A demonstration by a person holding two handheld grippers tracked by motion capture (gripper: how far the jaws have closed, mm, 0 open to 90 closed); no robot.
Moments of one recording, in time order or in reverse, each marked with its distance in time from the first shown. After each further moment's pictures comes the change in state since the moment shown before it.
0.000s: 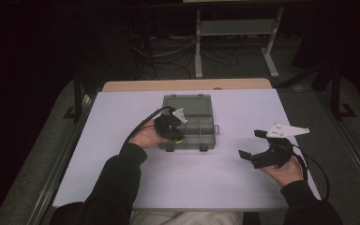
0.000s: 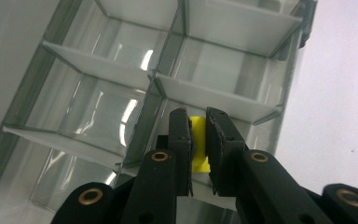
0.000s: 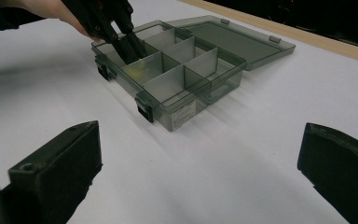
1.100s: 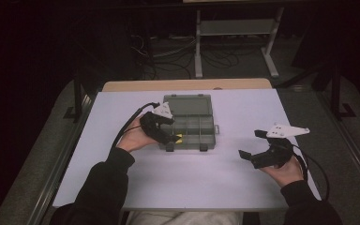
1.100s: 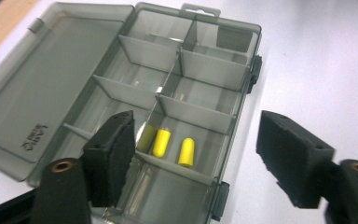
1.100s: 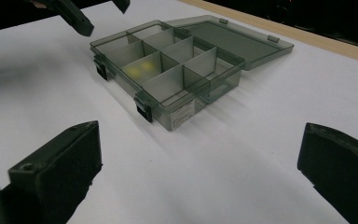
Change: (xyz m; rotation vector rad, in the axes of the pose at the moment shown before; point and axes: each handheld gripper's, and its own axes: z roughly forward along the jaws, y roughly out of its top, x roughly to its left) left arm -0.016 -0.020 -0.059 -0.241 0.055 -0.023; right arm 0.000 0.000 0.000 0.002 -0.007 0.002
